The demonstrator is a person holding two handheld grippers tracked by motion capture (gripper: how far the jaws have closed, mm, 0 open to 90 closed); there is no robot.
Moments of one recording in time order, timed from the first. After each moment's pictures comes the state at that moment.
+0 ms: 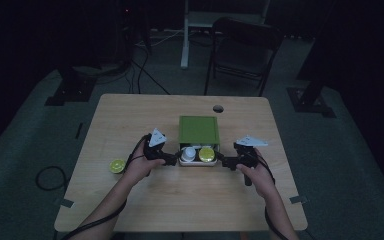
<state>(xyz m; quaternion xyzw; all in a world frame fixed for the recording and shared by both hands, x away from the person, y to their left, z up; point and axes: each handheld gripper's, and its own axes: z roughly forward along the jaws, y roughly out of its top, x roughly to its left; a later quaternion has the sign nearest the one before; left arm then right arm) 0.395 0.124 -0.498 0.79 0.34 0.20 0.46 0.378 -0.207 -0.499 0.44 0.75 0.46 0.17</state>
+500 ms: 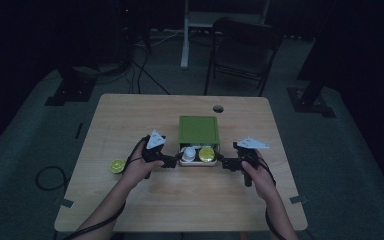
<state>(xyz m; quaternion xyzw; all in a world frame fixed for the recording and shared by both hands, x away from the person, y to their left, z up) 0.381 0.125 -0.490 0.79 0.34 0.18 0.48 0.369 -0.207 -0.495 0.42 0.75 0.47 0.19</state>
